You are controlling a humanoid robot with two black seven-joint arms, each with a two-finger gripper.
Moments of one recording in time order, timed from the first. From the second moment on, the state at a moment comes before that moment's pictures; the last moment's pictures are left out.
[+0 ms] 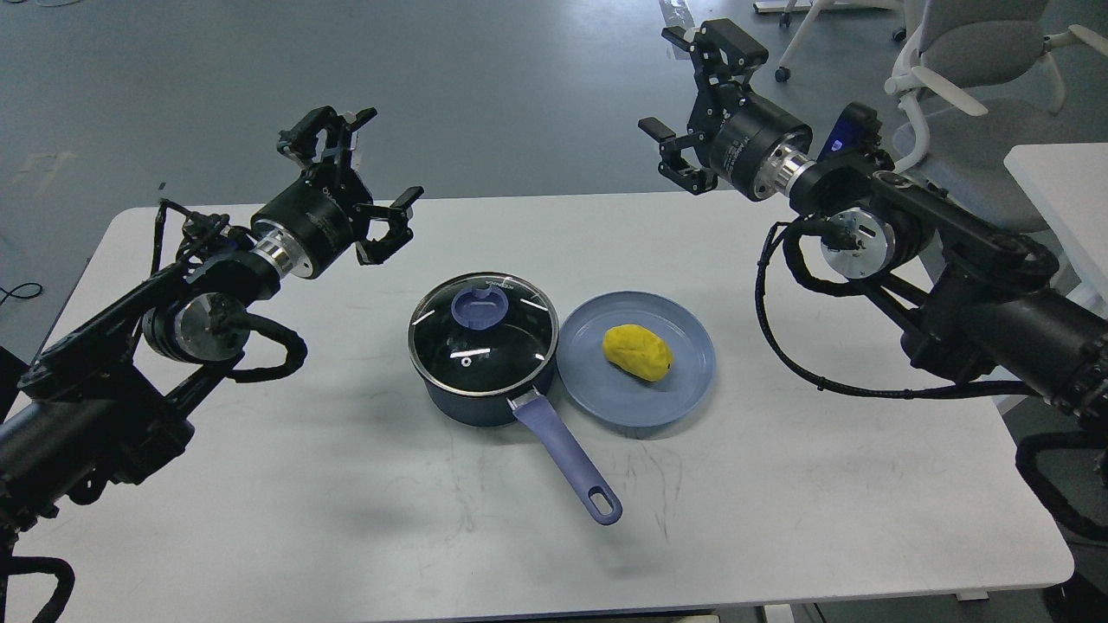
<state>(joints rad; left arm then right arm) -0.72 0.38 -0.74 -1.03 0.06 -0.19 -0.13 0.98 -0.35 0.52 0.96 -0.17 0.14 0.14</state>
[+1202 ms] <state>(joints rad) -0.73 0.38 -0.74 -1.03 0.06 -0.19 -0.13 0.98 -0.35 0.52 0.96 -0.17 0.14 0.15</state>
